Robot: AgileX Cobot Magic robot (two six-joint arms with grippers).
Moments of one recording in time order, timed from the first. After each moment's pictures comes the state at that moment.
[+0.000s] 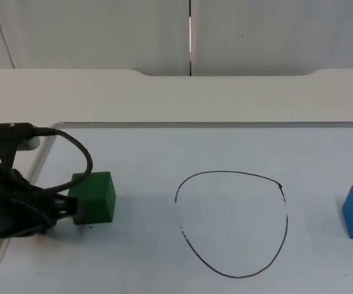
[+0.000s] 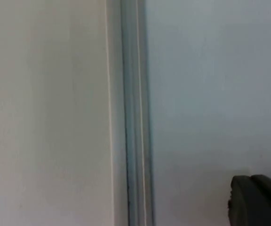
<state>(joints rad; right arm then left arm) -0.01 0.00 -0.52 0.10 1.09 -0.14 -0.26 1.85 -0.53 -0.19 -0.11 -0.07</state>
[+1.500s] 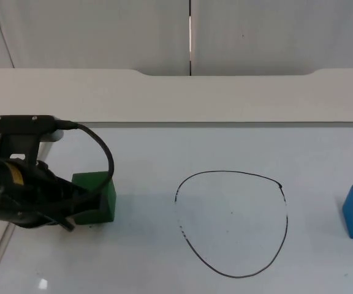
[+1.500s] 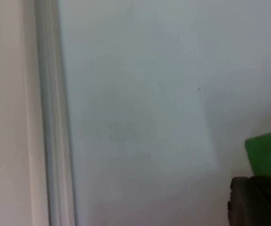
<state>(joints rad) -0.01 0.00 -0.52 0.10 1.09 -0.14 -0.32 1.90 -0.53 0.00 -0.34 -0.22</state>
